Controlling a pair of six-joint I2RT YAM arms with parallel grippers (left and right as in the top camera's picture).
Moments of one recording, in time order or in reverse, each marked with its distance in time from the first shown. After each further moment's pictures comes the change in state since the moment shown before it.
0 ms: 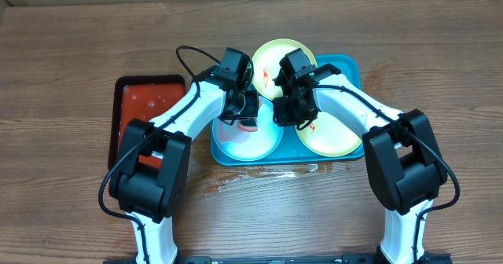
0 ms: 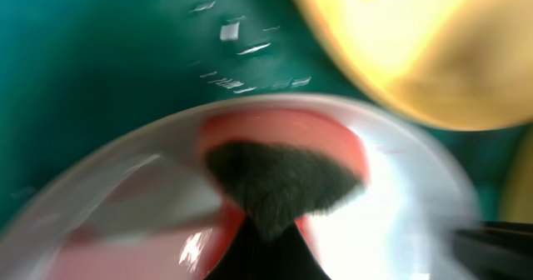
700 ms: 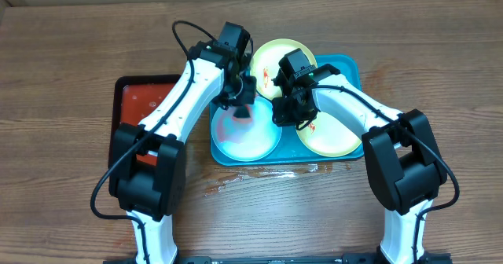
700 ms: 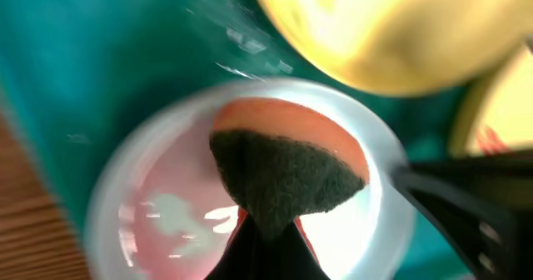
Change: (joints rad) left arm 0.005 0.006 0.272 -0.364 0.027 0.098; right arm 0.002 0.002 0.000 0.005 -0.003 0.000
